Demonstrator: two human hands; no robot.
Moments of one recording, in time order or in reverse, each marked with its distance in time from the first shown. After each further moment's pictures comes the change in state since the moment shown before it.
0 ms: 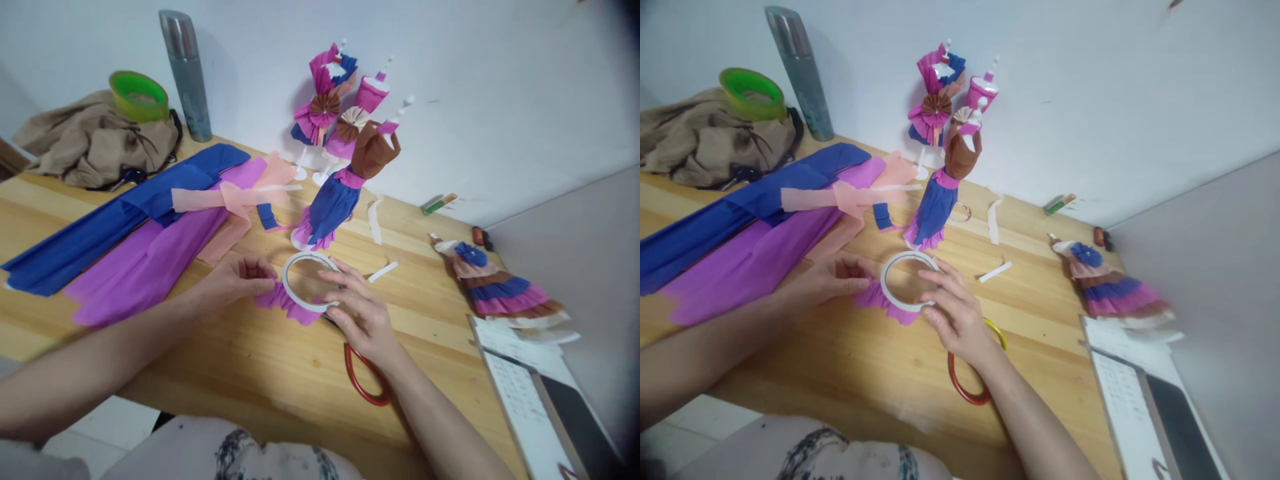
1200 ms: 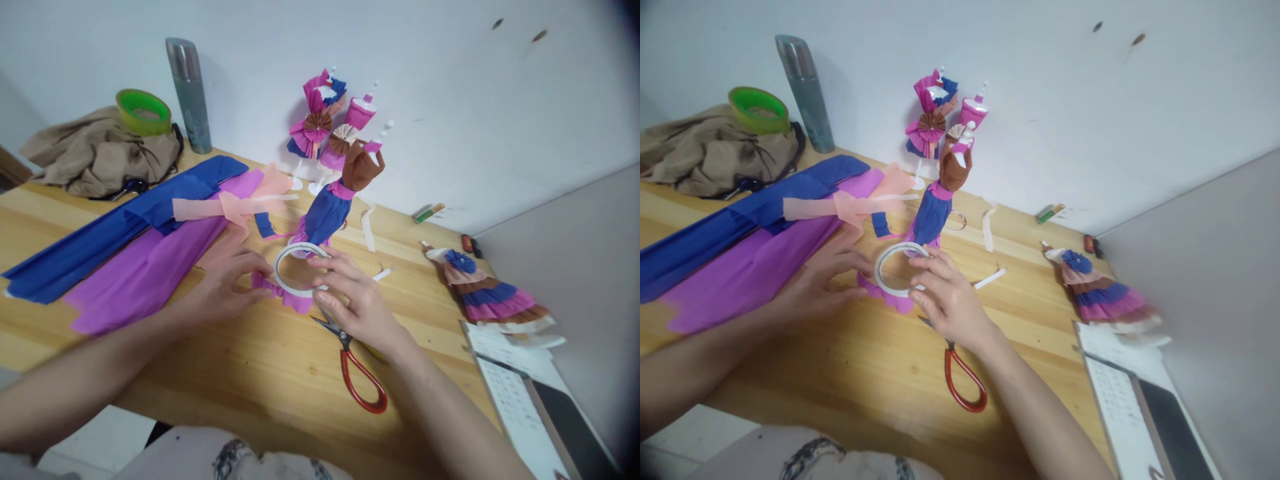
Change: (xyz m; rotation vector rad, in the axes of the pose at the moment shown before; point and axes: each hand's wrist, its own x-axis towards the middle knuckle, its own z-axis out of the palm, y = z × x) left_hand -0.008 0.018 -0.007 0.937 0.077 0.626; right_hand 0.041 0.001 -0.011 -0.096 -0.070 -0.094
